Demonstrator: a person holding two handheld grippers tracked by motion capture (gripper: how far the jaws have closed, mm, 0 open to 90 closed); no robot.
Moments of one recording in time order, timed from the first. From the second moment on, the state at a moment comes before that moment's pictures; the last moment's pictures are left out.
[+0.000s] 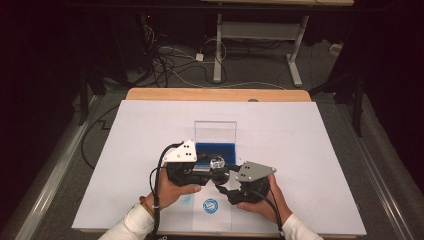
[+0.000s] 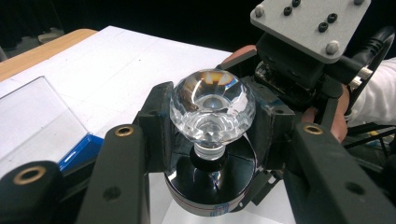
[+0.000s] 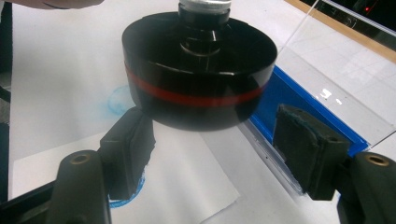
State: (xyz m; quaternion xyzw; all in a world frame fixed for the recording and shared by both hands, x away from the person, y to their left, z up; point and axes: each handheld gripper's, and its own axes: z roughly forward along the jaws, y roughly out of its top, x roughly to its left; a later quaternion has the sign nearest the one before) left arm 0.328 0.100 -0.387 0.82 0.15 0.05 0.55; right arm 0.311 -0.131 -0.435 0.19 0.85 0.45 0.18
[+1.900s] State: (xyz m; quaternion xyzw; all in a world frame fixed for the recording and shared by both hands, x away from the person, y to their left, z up) left arm 0.333 0.155 -0.369 0.82 0.19 0.14 0.52; right arm 0.273 -0.241 -0.419 0.25 0.82 0.41 0.29
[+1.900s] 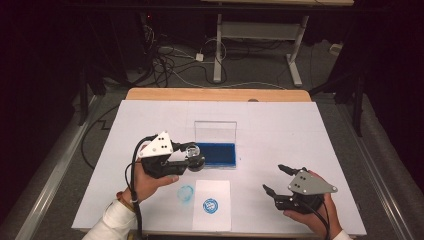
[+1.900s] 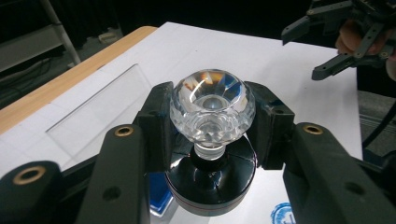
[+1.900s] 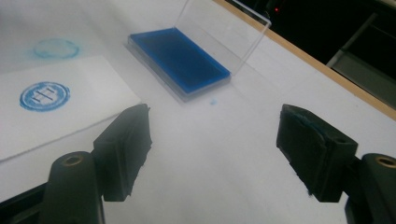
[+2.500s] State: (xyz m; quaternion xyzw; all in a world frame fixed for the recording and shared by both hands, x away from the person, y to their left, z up) left arm 0.365 0.171 -0.384 0.83 0.23 0.17 0.48; right arm 0.256 -0.271 -0.424 0.28 0.81 0.41 0.31
